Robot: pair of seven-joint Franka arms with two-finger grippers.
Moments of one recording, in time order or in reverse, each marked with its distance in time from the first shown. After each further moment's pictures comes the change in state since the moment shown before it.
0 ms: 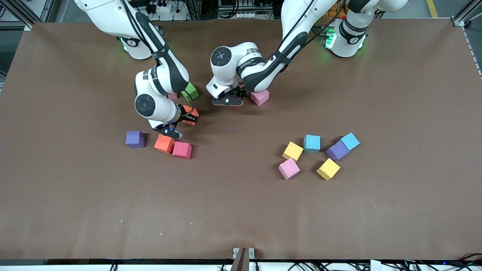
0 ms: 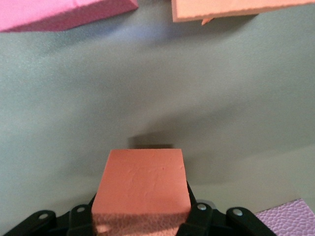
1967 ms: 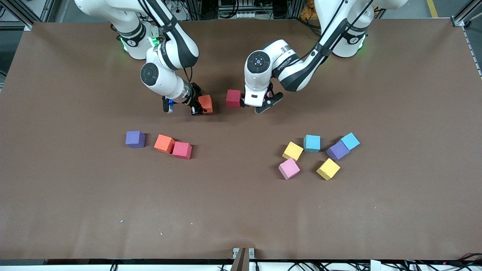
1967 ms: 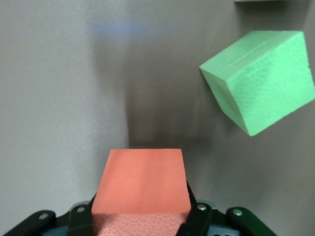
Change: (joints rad) left arm 0.208 -0.249 -0.020 -0.299 -0.172 0.032 -0.434; right arm 0.176 -0.161 0.003 -0.191 0.293 0.233 1.015
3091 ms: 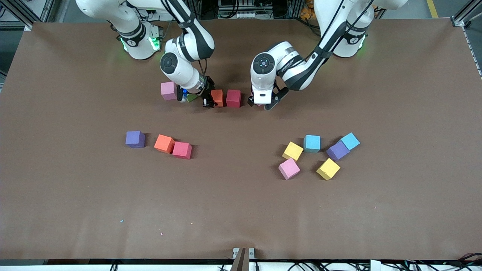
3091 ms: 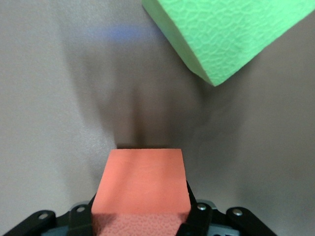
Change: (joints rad) left arm 0.002 -0.003 0.000 -0.136 -0.001 0.099 -0.150; right arm 0.185 0.063 0.000 -0.036 0.167 0.179 0.067
